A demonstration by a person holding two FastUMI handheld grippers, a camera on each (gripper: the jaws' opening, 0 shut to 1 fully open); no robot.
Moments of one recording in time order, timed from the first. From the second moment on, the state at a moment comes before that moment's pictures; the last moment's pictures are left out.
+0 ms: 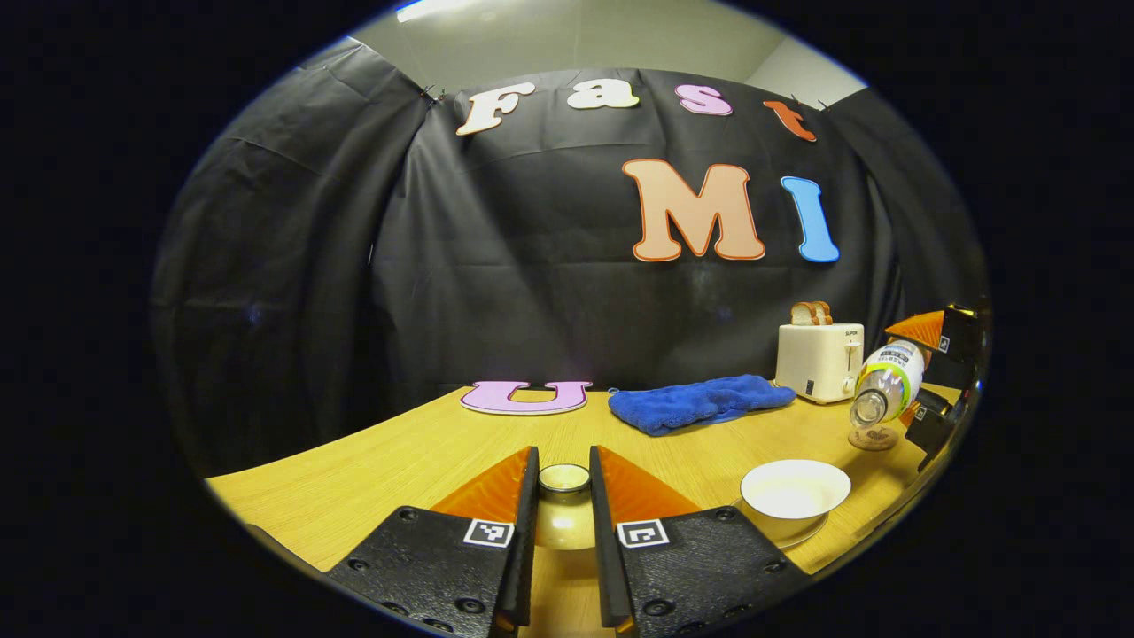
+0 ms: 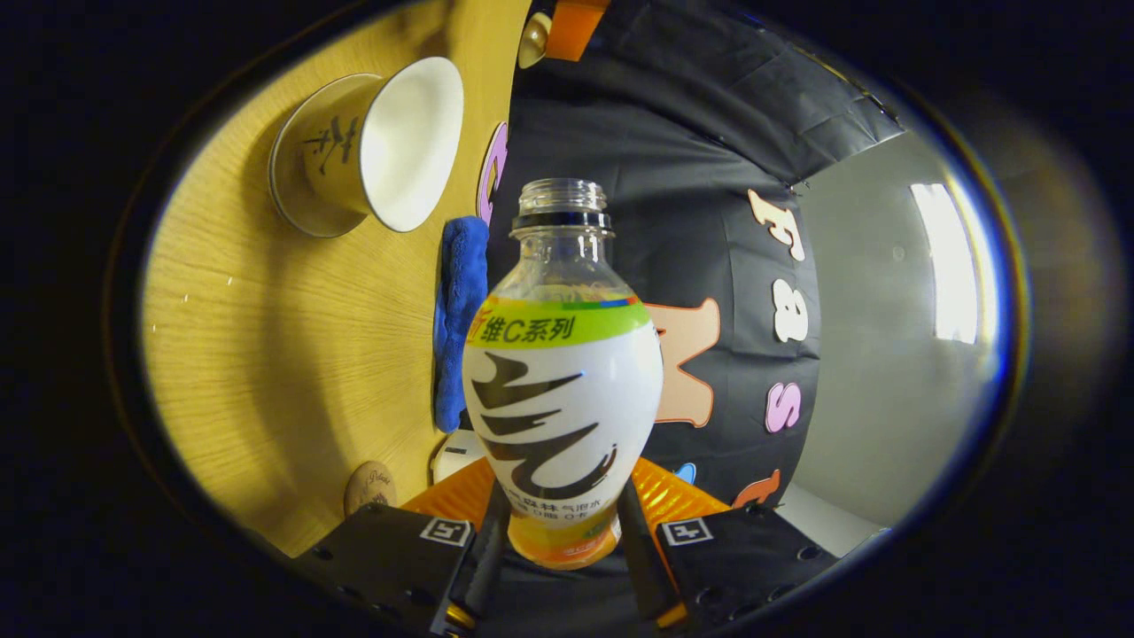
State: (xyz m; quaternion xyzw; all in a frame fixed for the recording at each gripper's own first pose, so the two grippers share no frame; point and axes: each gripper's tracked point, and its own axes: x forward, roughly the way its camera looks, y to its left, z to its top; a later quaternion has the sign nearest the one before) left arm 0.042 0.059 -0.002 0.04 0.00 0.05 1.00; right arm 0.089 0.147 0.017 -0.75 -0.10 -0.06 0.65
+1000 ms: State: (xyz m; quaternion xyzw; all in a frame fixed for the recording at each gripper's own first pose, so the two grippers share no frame) left arm 0.042 0.059 -0.001 0.04 0.00 0.05 1.00; right arm 0.092 0.152 0.038 -0.81 -0.17 -0.10 0.55
